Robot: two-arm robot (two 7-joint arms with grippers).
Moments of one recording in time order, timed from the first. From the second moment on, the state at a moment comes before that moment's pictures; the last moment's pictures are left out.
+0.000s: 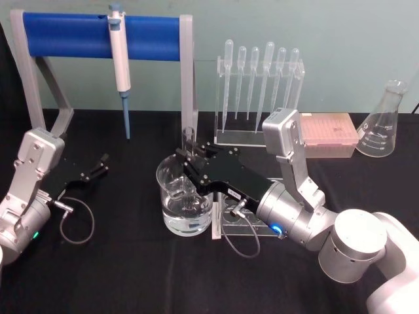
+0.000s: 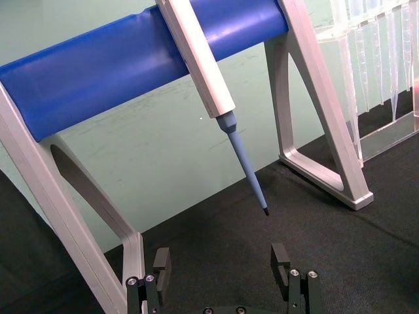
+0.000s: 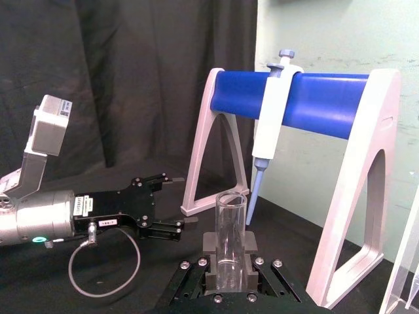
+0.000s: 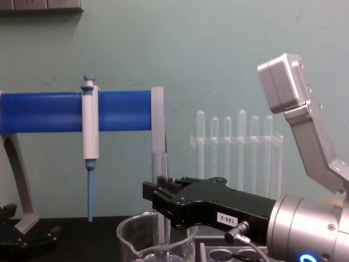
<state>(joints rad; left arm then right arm) -0.20 0.60 0.45 -1.41 -0.25 -0.12 0.03 0.29 0.26 -0.51 -1.46 0.31 -0.05 0.45</state>
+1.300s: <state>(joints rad) -0.20 0.60 0.45 -1.41 -0.25 -0.12 0.03 0.29 0.26 -0.51 -1.46 0.31 -0.05 0.45</state>
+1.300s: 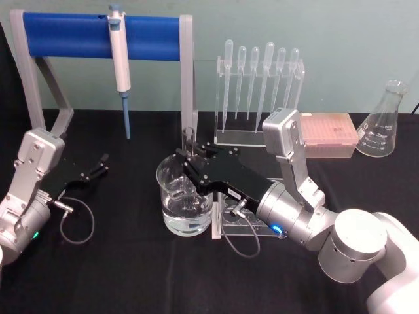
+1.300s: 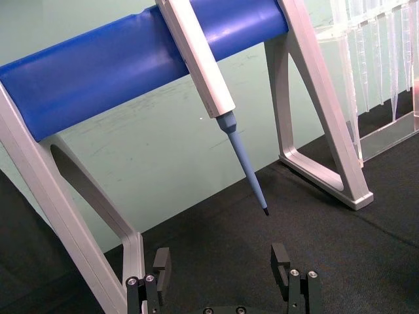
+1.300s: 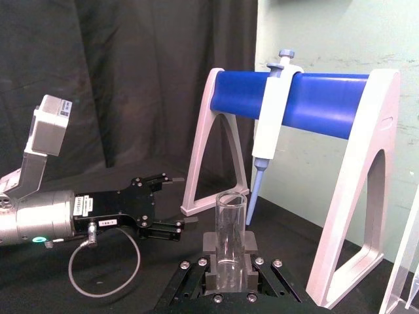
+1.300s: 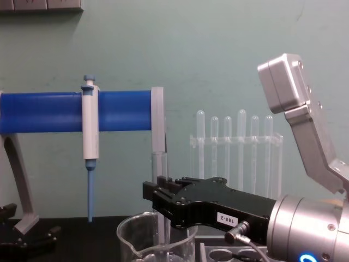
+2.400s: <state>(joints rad) -0.20 0.60 0.45 -1.41 -0.25 -0.12 0.03 0.29 0.26 -0.51 -1.46 0.31 -0.05 0.45</state>
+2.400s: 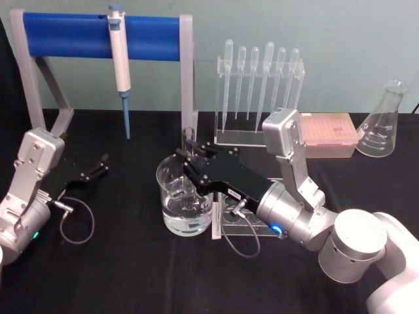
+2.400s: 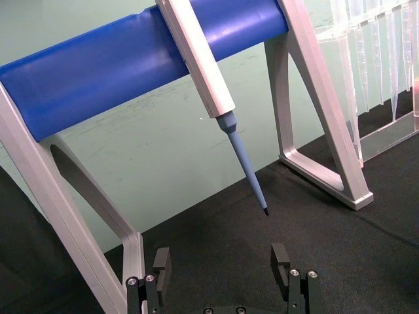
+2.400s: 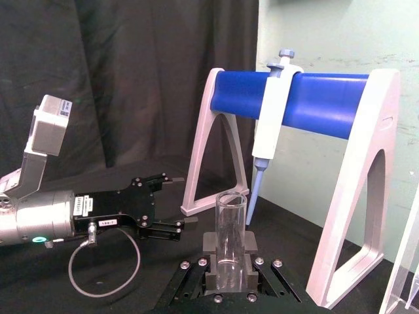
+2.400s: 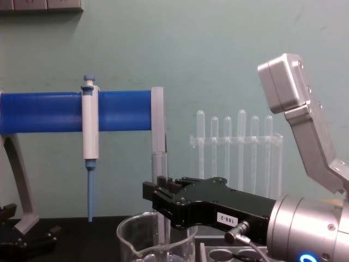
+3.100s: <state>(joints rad) -0.20 0.60 0.45 -1.41 -0.25 -0.12 0.03 0.29 0.26 -0.51 -1.46 0.31 -0.05 0.45</state>
